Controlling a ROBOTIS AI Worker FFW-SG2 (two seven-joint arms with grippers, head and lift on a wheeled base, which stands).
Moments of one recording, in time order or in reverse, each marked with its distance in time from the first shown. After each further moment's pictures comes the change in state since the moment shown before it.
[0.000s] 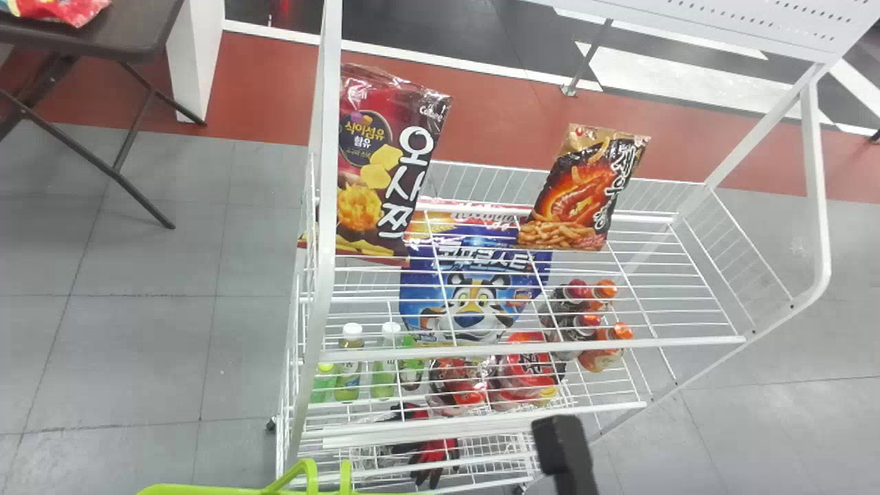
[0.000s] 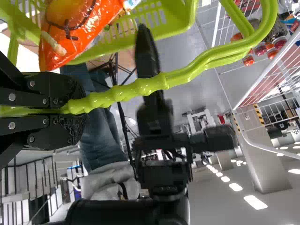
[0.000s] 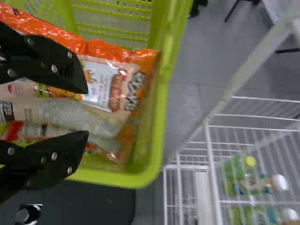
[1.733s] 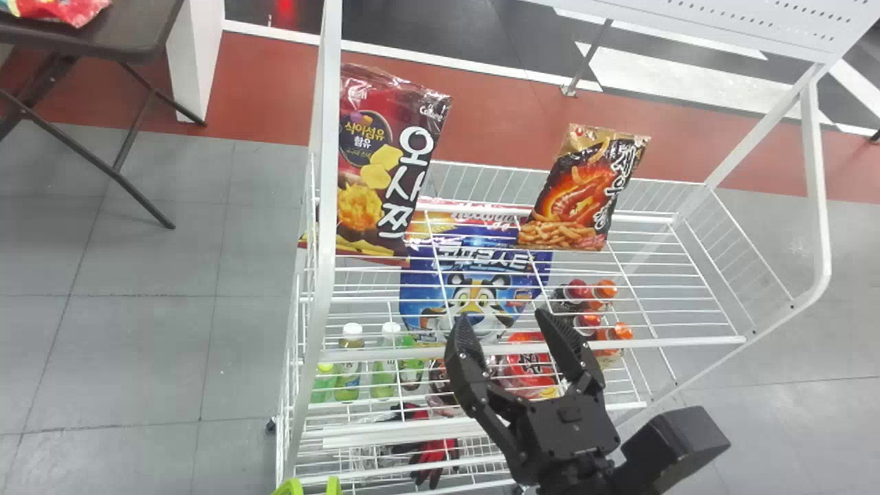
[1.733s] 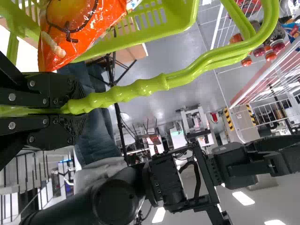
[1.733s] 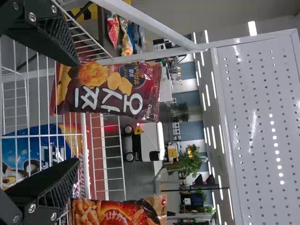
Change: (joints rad) left arm 0.084 -0.006 0.039 -0.011 0.014 -0.053 -0.020; right arm 0.215 0.093 0.227 0.213 0.313 -1.650 -0.202
